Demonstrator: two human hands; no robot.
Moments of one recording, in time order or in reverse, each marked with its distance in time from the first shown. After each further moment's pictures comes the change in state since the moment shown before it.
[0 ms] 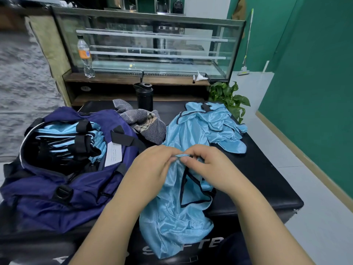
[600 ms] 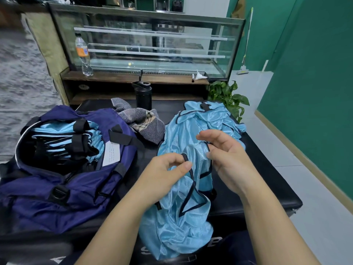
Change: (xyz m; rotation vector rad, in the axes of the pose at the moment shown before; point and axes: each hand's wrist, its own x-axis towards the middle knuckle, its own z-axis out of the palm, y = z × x) left_hand 0.003 0.014 0.022 -0.782 -0.145 -0.447; right_hand -0.004 0.016 -0.014 0.698 0.209 0.108
